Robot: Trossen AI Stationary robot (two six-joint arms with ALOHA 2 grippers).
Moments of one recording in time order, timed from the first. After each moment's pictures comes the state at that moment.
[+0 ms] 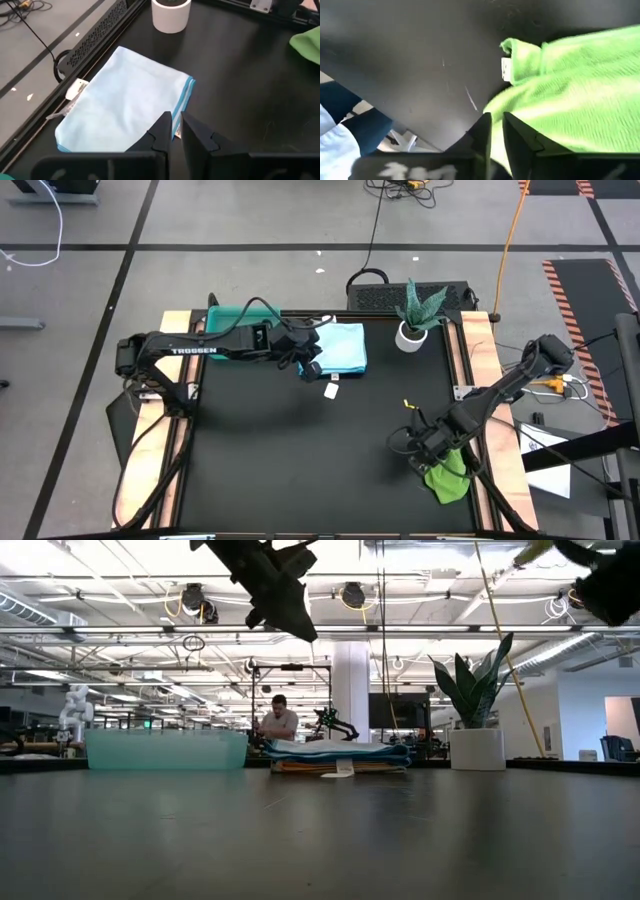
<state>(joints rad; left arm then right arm) 0.19 1.57 1.32 -0.45 -0.18 -0.18 0.60 1.25 0.82 -0.90 -0.27 1.52</state>
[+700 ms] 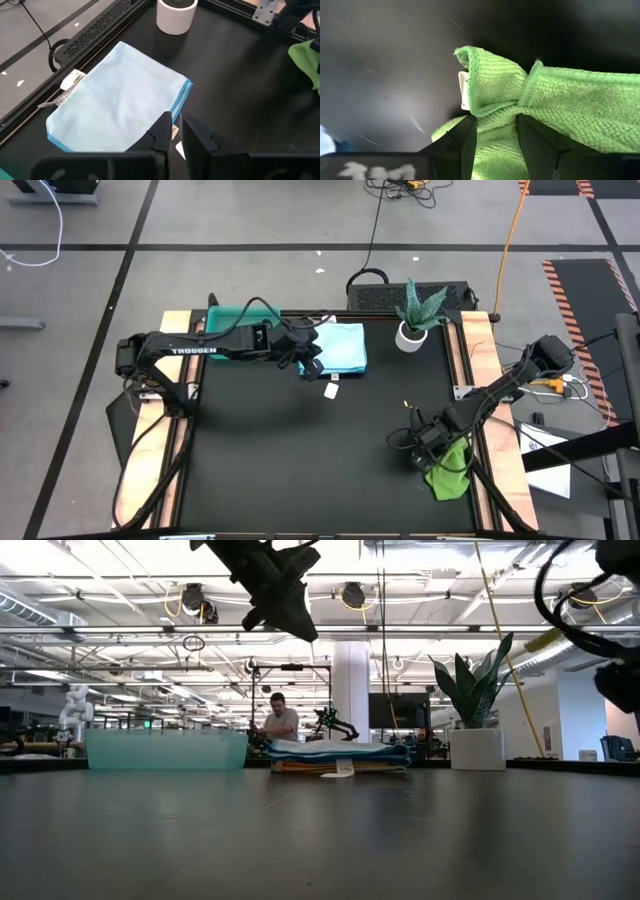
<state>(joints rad) 0.19 1.57 1.32 -0.45 -0.18 -0.30 0.55 1.25 0.51 -0.62 -0.35 1.36</state>
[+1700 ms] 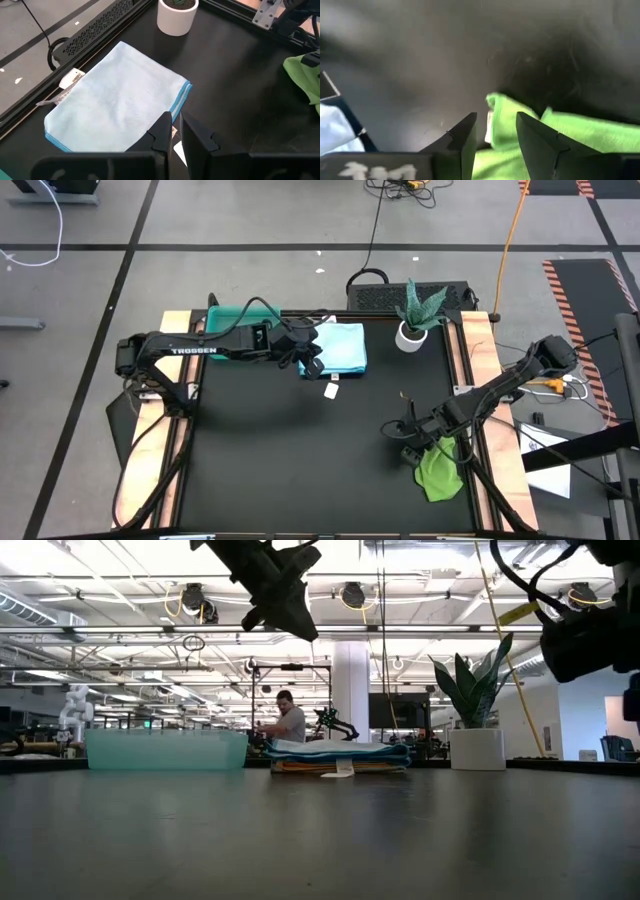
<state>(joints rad) 0.19 1.57 1.32 -0.45 -0.18 -0.32 0.48 1.20 0.52 -0.45 -0.18 1.23</state>
